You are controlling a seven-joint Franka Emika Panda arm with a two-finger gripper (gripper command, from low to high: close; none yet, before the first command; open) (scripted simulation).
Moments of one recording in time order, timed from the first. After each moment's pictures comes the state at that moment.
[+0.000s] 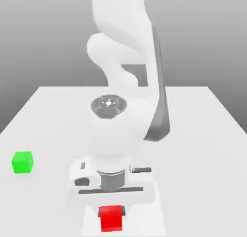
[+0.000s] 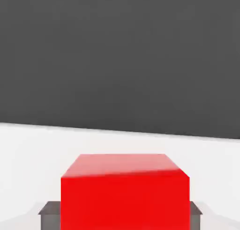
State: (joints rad) arm 0.00 0.36 -0.05 -2.49 0.06 2.85 0.61
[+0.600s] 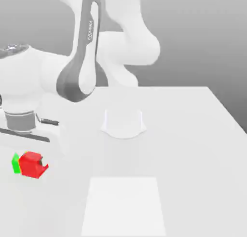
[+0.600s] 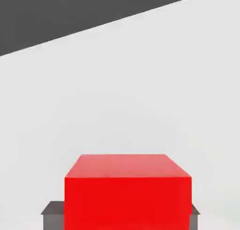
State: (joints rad) arm -0.39 0.01 -0.32 -2.65 -0.02 2.66 0.50
